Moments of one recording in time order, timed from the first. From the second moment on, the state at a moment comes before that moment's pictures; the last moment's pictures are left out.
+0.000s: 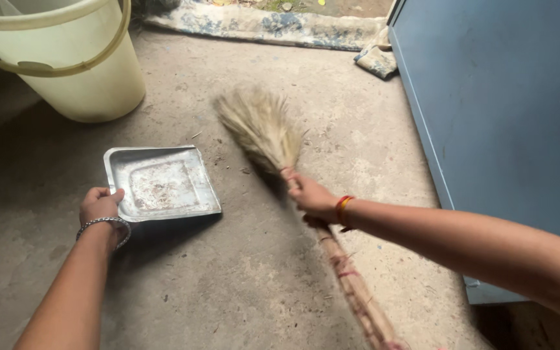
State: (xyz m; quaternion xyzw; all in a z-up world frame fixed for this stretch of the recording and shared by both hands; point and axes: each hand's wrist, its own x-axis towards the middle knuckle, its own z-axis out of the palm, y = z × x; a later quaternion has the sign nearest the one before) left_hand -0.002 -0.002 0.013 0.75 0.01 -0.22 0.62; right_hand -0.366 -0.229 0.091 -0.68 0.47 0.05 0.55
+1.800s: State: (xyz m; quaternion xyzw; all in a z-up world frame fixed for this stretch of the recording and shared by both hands) left_hand -0.010 0.109 0.041 0.73 0.11 -0.21 0.63; right_hand -0.342 -0.220 0.124 -0.78 0.37 0.14 0.49
